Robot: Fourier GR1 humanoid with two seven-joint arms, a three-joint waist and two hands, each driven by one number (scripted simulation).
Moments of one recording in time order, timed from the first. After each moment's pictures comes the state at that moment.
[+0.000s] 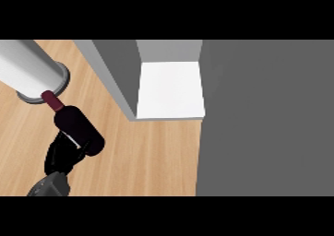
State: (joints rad) left arm -0.36 0.20 0.39 -0.39 0.27 -0.45 -0.71; right arm 0.39 -0.06 0.25 -2.48 -0.14 0.21 0.25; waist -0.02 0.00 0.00
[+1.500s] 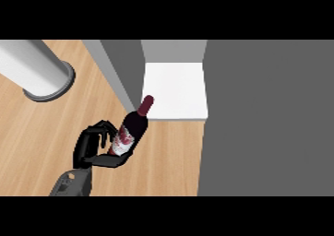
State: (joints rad) left arm -0.22 0.06 0.08 -0.86 -0.01 -0.02 -0.67; right arm 0.43 -0.06 0.23 -2.48 -0.13 0.23 0.25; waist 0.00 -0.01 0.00
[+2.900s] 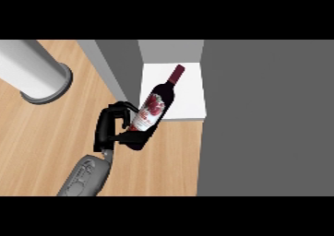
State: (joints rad) left arm -0.29 0.07 -0.23 -1.15 -0.06 0.46 -0.14; right arm 0.44 -0.05 0.18 -2.46 -0.15 0.29 0.21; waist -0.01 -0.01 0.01
